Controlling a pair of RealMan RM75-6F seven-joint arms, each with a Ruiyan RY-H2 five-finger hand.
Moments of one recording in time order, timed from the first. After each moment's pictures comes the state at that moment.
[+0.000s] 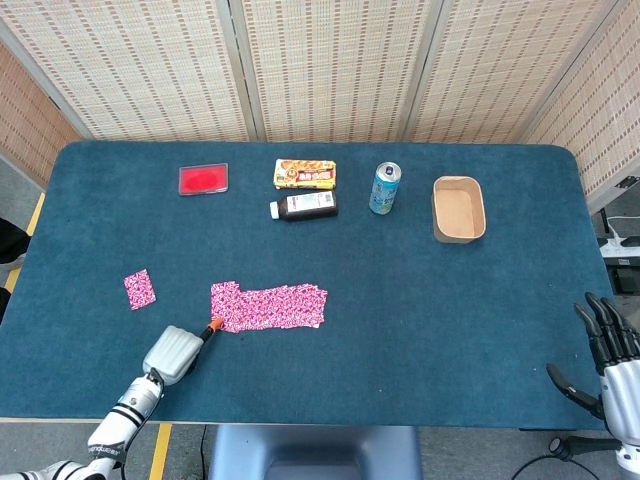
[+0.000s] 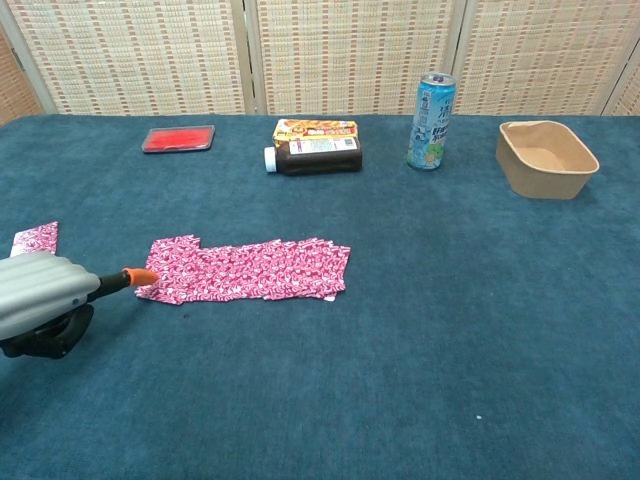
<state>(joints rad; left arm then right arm) -0.50 -1.47 0.06 -1.54 1.25 1.02 0.60 -0.06 -1.16 0.04 -1.53 -1.75 1.82 0.08</state>
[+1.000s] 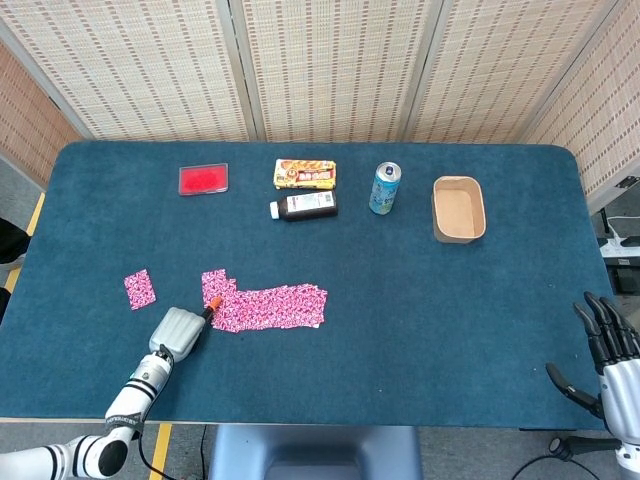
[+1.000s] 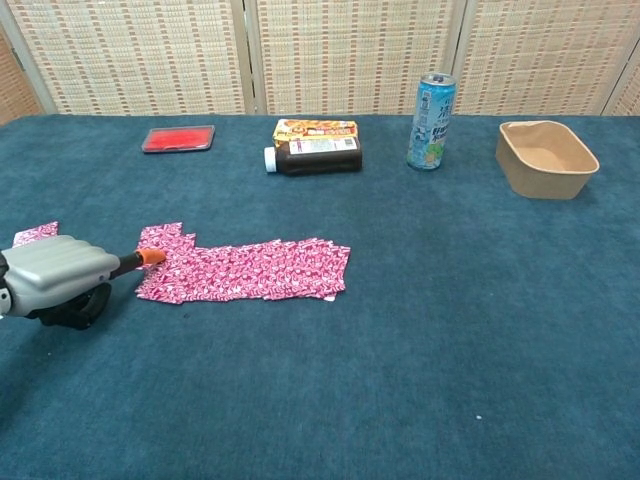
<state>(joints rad) -0.58 -1.54 -0.03 -1.42 1.04 0.93 0.69 -0.05 -1.15 0.04 -1.53 -1.75 1.82 0.09</state>
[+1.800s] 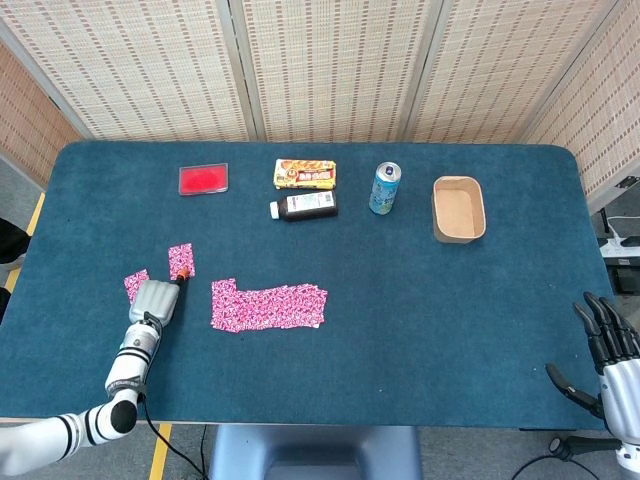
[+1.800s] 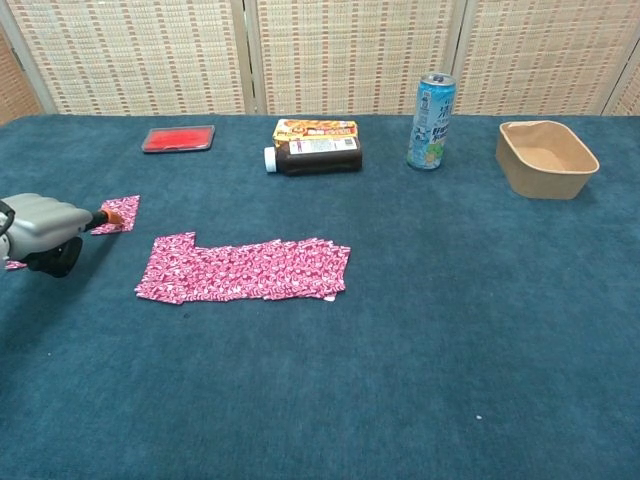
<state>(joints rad) -0.69 -1.57 -0.10 -1.29 0.70 0.95 0.86 -0.05 -1.15 0.04 -1.53 -1.75 1.82 0.09</state>
